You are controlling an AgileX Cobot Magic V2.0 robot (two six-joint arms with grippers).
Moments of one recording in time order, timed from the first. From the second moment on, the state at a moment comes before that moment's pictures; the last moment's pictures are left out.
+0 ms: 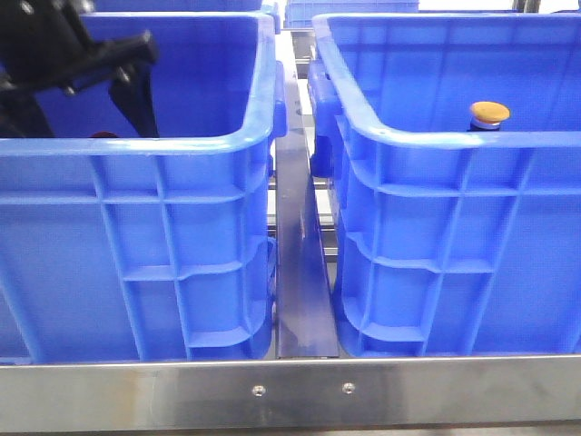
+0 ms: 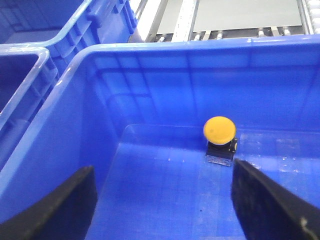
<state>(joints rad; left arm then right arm) -0.26 1.78 -1.42 -0.19 0.90 -0.21 0.05 0.95 -0.66 1.11 0.19 -0.98</state>
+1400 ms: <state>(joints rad) -0.27 1.51 -1.34 -0.50 0.96 0.34 0.05 0.95 -0.66 1.11 0.19 -0.98</state>
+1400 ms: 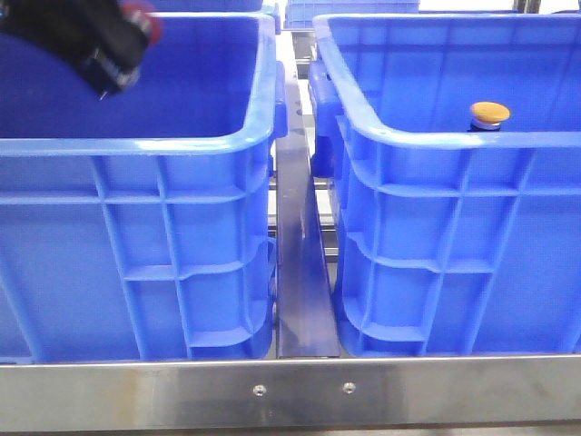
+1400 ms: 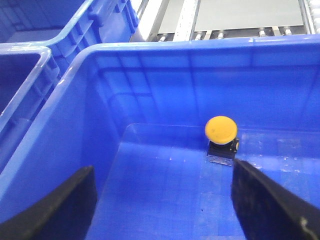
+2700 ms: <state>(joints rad) -0.63 1.47 -1.33 -0.56 0.96 0.53 0.08 1.31 -1.05 1.21 1.05 -0.61</state>
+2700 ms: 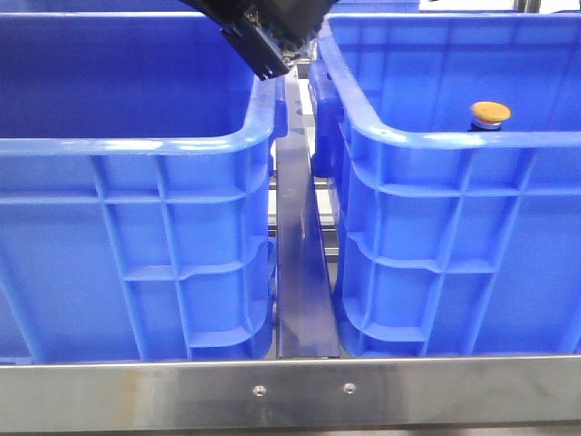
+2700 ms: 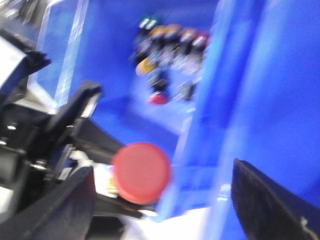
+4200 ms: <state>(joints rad) -0.63 1.47 -1.34 -0.55 0.99 0.53 -0.17 1.32 -1.16 0.83 0.87 -0.68</state>
